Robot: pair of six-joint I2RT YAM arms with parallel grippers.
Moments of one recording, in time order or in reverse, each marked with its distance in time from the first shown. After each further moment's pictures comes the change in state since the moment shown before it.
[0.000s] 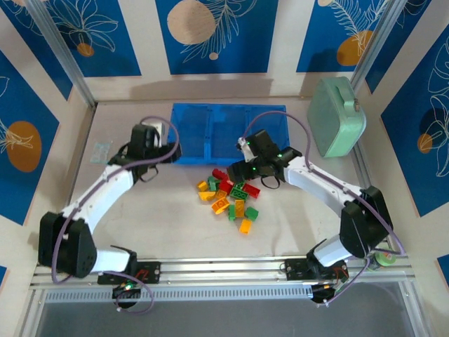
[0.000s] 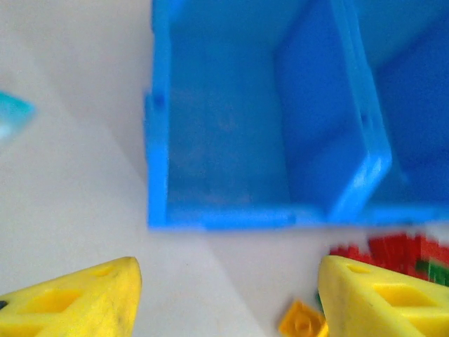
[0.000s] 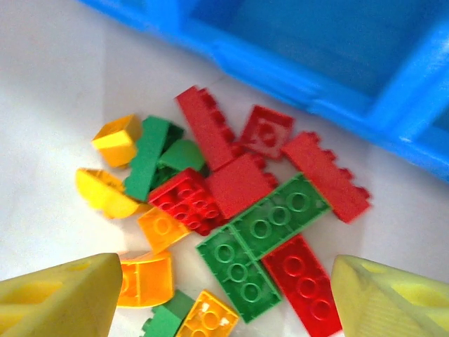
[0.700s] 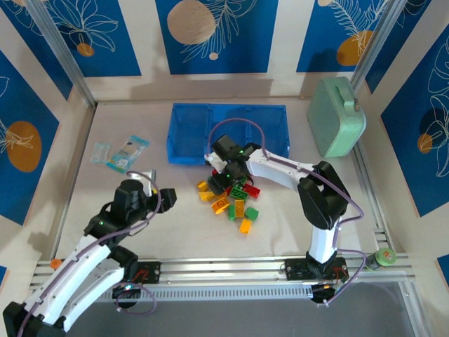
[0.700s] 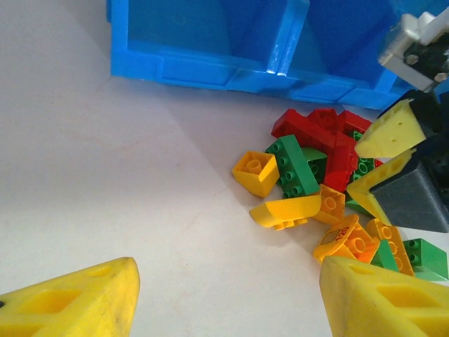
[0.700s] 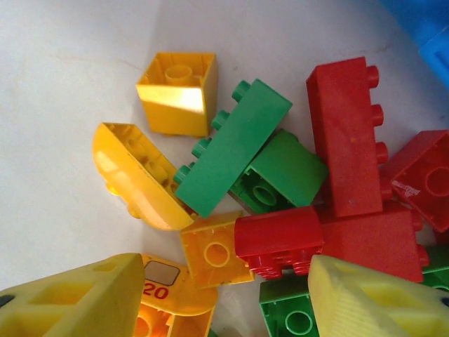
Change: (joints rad) left arm -0.159 -0.708 -0.441 -0.137 -0.019 -0.138; right arm 0.145 0.346 0.241 -0.136 0.005 -0.214
